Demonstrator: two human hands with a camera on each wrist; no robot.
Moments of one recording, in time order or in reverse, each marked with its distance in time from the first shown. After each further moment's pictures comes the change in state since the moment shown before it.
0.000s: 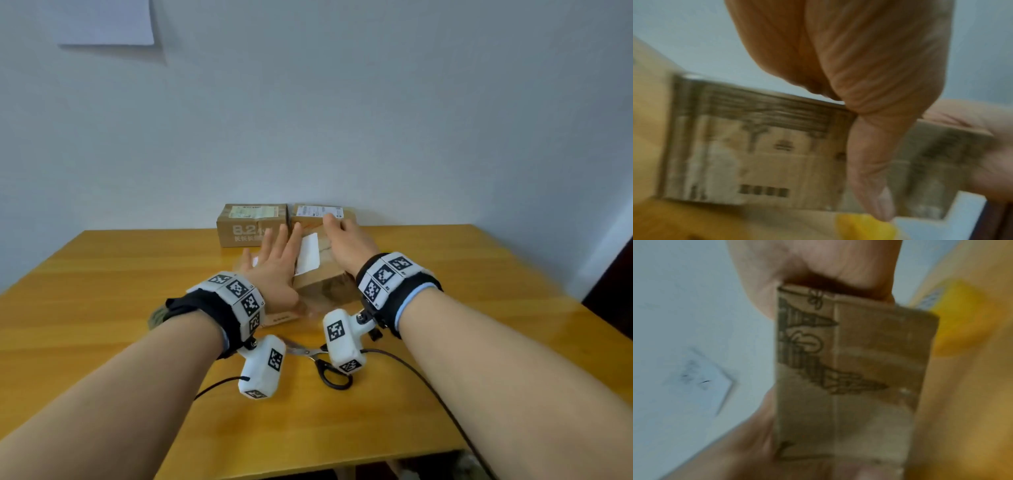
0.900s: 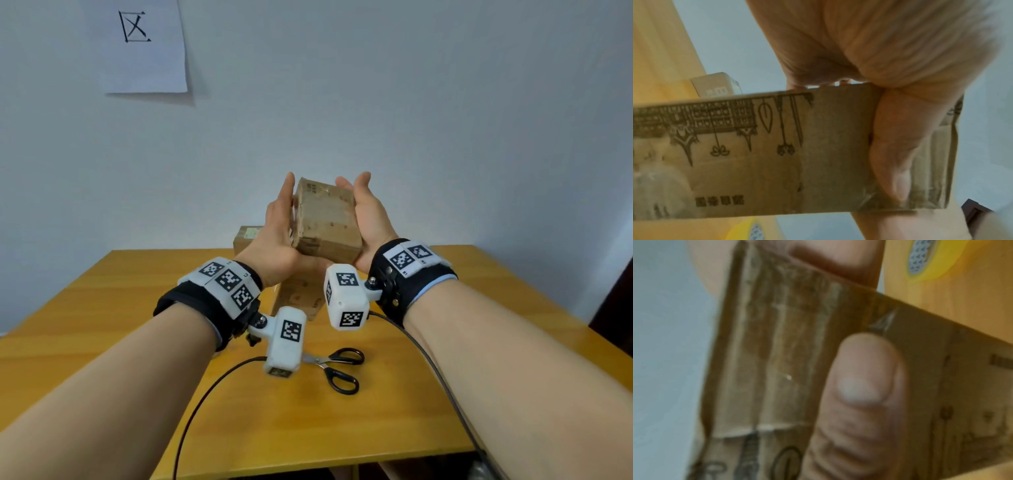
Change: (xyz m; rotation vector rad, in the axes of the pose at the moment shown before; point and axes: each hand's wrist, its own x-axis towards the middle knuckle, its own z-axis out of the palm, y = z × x) left_hand -0.044 0.019 -0.071 -0.812 0.340 0.288; right_hand -0.033 -0.067 -0.042 1.206 -0.309 0.029
